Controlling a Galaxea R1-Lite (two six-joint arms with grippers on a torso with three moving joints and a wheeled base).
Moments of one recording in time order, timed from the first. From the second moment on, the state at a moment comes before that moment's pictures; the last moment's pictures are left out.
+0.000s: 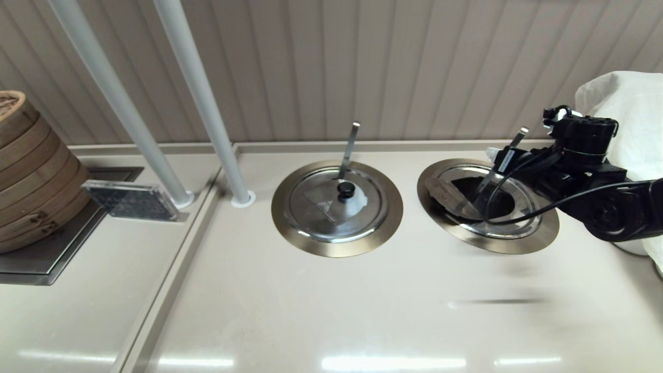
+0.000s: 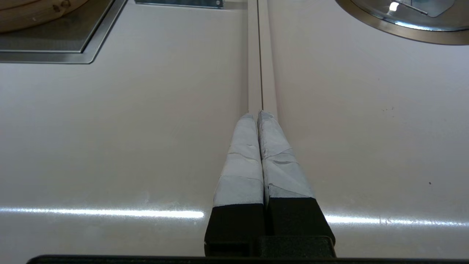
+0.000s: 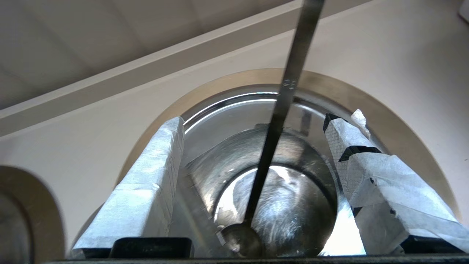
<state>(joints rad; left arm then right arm) 0.01 0.00 0.00 0.00 0.00 0.00 0.05 1.92 -1.10 -0.70 -0.24 0.27</state>
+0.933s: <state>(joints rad) 0.01 0.00 0.00 0.00 0.00 0.00 -0.04 2.35 -1.76 -0.34 -0.24 0.26</state>
